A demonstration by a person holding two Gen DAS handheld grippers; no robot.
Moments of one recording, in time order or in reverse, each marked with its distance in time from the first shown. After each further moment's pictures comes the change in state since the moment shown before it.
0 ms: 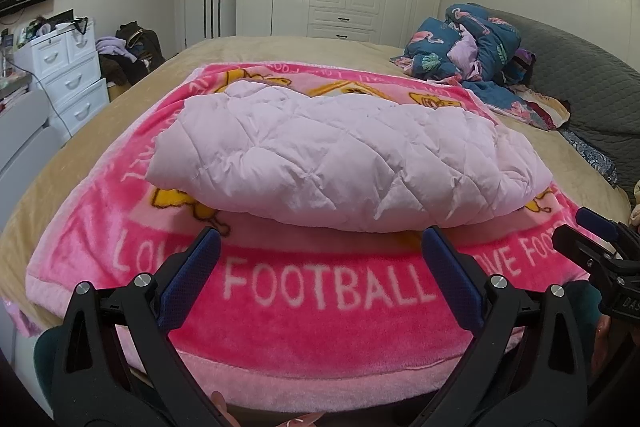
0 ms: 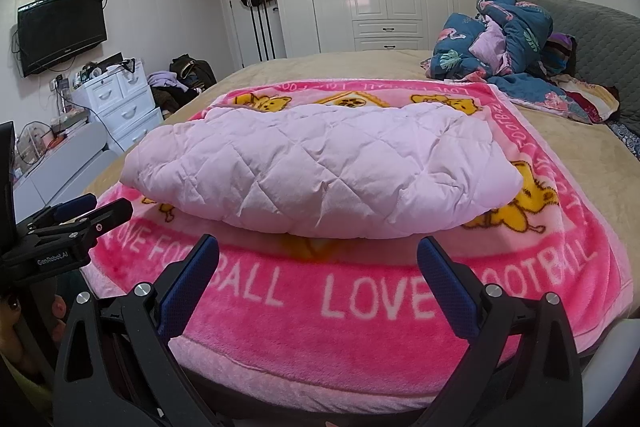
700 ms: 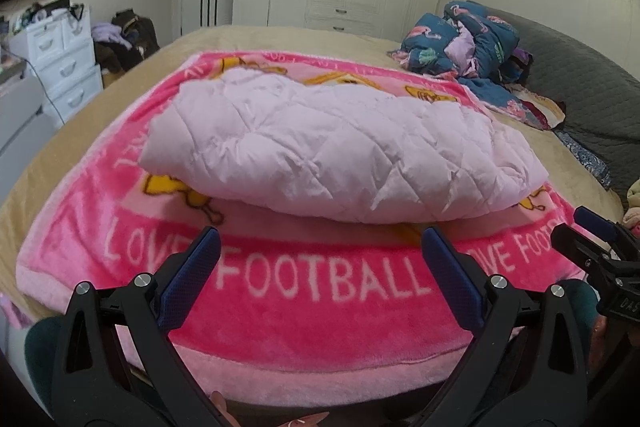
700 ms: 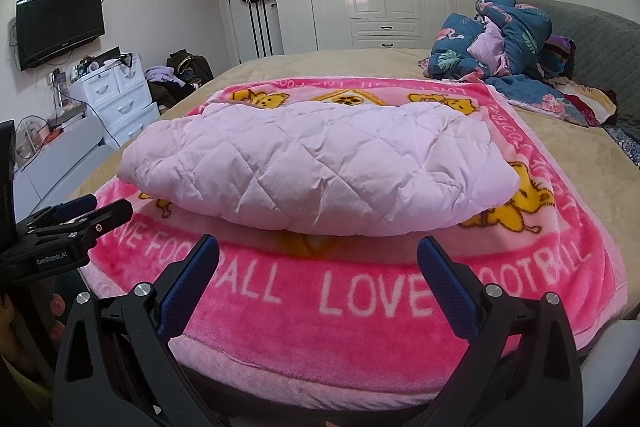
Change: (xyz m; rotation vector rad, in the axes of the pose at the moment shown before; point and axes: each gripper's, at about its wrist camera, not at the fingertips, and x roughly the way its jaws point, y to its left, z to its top) left arm 0.007 0.004 -0.002 -0.025 0.043 -0.028; right arm 0.000 0.000 -0.002 -0.018 0.008 -0.022
